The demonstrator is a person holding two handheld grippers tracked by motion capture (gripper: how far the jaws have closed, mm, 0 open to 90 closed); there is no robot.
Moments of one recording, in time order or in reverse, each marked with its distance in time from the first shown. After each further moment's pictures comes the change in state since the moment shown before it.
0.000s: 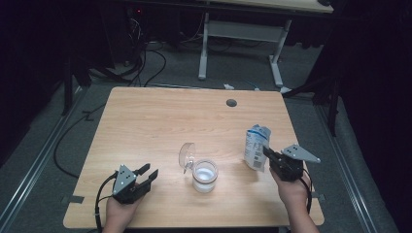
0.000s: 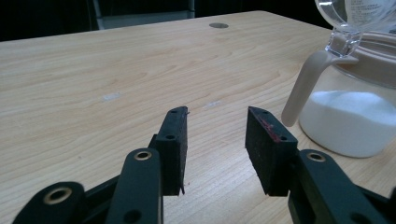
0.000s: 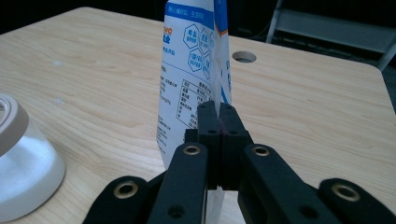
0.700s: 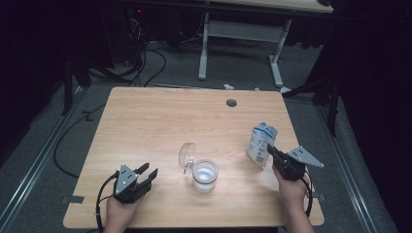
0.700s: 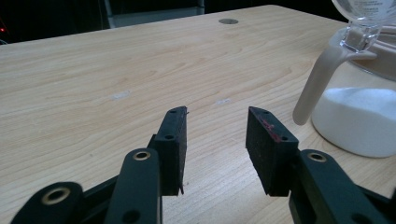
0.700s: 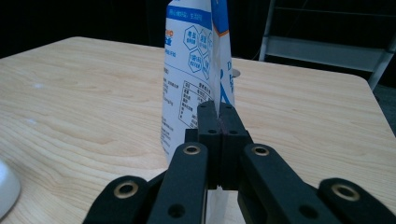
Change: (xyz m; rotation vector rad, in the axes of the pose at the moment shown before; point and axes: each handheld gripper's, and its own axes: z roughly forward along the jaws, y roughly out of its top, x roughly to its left) left arm -0.004 0.000 0.003 0.018 0.037 0.007; right arm -0.027 -0.029 0.017 -0.116 -0.013 0.036
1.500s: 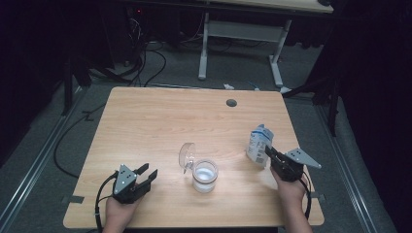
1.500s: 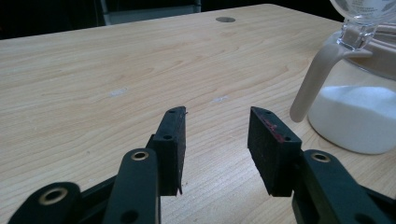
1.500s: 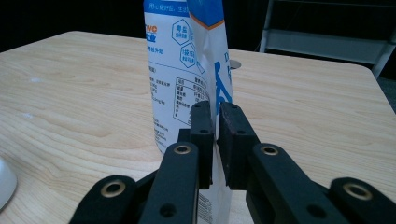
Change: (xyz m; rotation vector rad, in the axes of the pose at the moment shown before) left arm 0.003 -0.001 -0.002 0.007 -0.016 -0.010; right arm 0.002 -0.007 0.003 0.011 -0.008 0.015
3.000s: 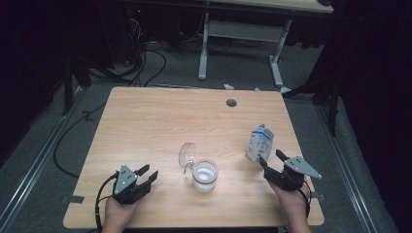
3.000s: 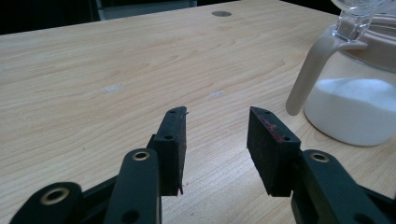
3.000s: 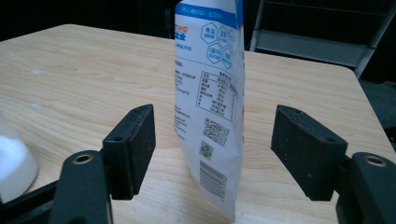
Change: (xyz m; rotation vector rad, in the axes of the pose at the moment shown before) left arm -0.001 0.000 0.000 0.020 -0.017 0.013; right arm 0.025 0.000 -0.026 0.008 -0.046 -0.039
